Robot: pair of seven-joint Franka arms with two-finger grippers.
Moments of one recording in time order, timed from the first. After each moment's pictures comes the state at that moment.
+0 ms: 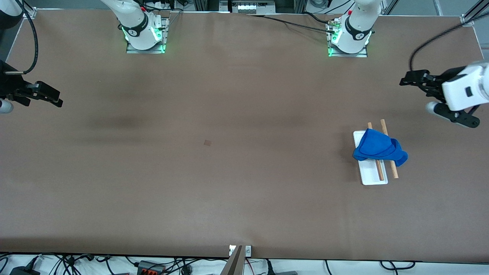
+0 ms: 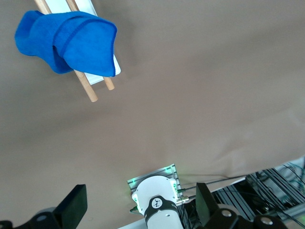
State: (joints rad) left arm 0.57 0.26 -0.69 -1.38 0.02 1.18 0.16; right arm -0.03 0.02 -0.03 -1.68 -0.01 1.70 -0.04
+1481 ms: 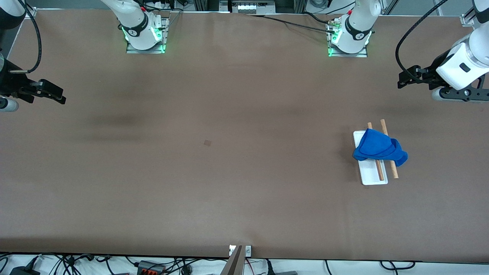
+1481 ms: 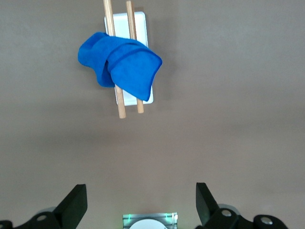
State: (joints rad) left arm 0.15 -0.06 -0.17 -1.75 -0.04 1.53 0.00; right arm -0.03 0.00 -0.03 -1.70 -0.01 1.68 -0.04
